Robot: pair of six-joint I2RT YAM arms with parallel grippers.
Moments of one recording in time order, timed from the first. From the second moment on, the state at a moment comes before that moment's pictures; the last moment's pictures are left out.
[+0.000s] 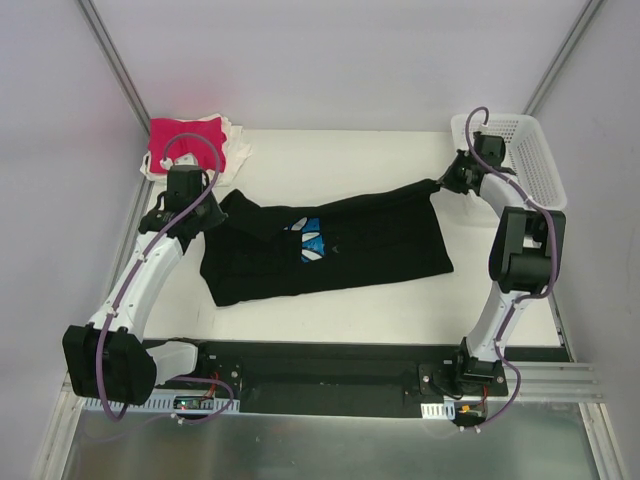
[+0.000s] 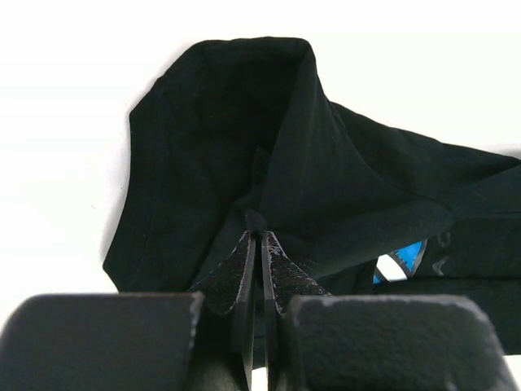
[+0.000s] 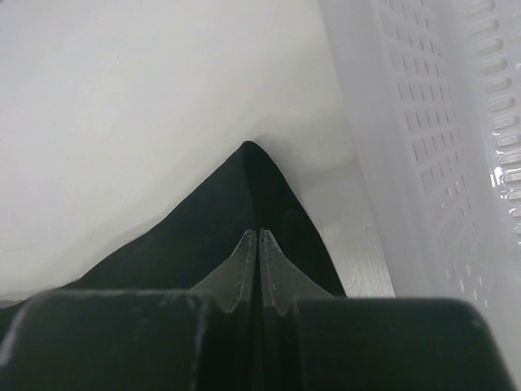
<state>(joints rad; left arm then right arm) -0.12 1.19 1.02 -0.56 -0.10 -0.50 -0.07 1.96 1.46 -0.28 -0.22 0.45</state>
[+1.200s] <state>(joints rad) -0.18 1.16 0.94 -0.56 -0.07 -0.55 -0.08 1.82 1.24 -0.23 -0.22 0.45</state>
